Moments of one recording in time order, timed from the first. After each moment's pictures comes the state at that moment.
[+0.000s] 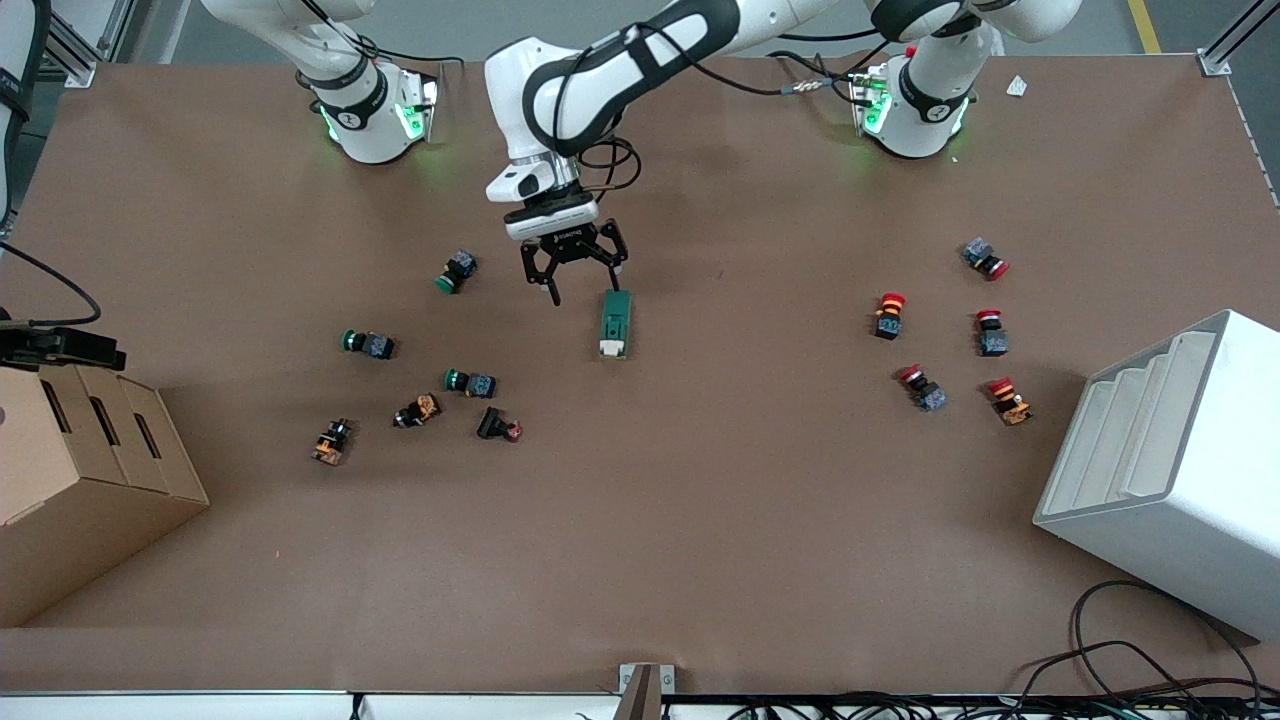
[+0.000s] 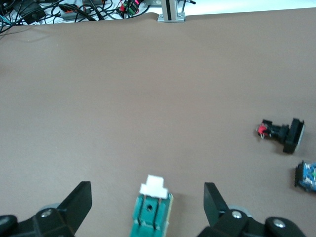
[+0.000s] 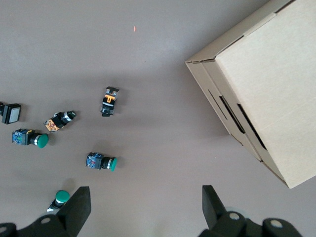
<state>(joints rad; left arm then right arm) -0.80 0.75 -0.50 -1.38 1.11 1.85 -1.75 0.07 0.36 -0.25 -1.26 0.03 1.48 -0.19</state>
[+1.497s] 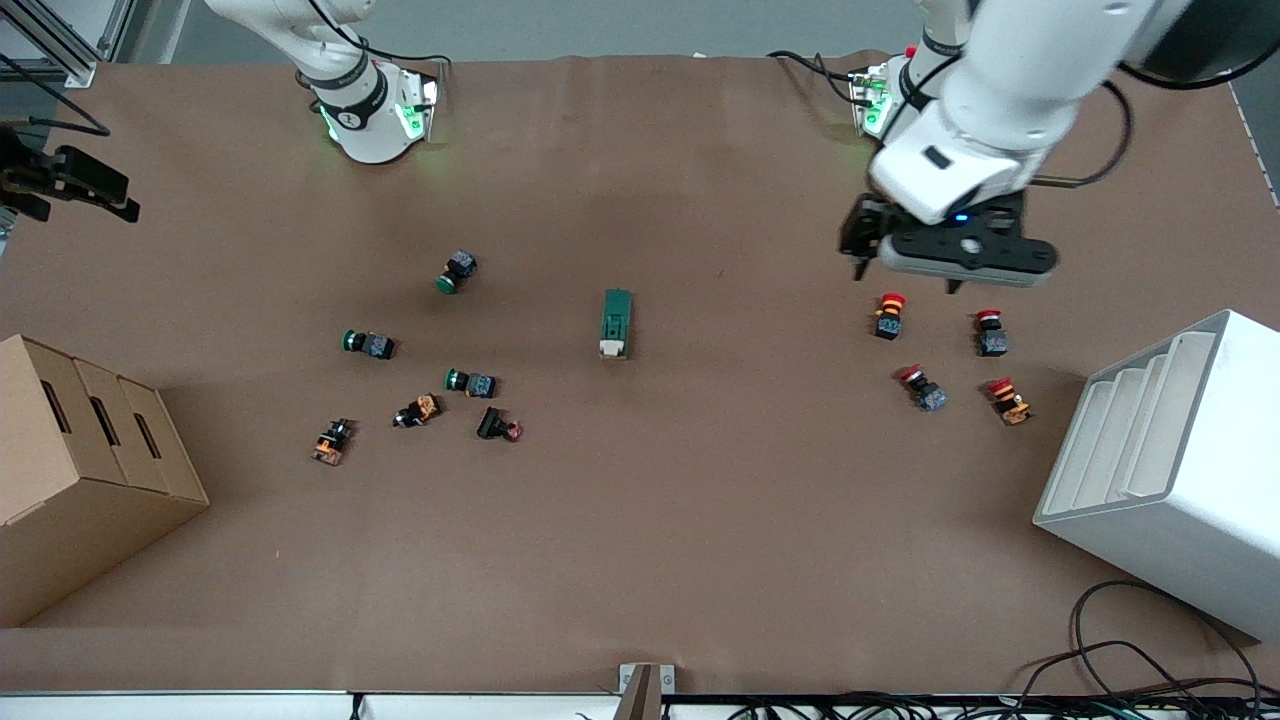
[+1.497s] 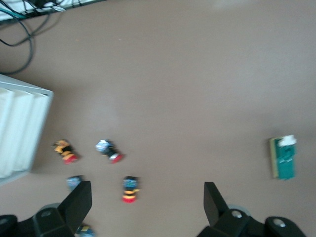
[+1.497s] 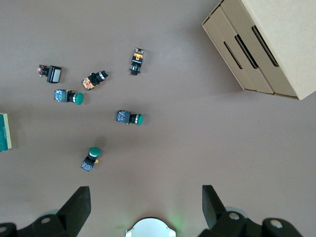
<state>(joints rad) -0.06 0.09 -0.38 -1.49 0.10 1.68 -0.22 -0.04 -0.10 -0.03 -1.61 -0.01 1.41 -0.05</state>
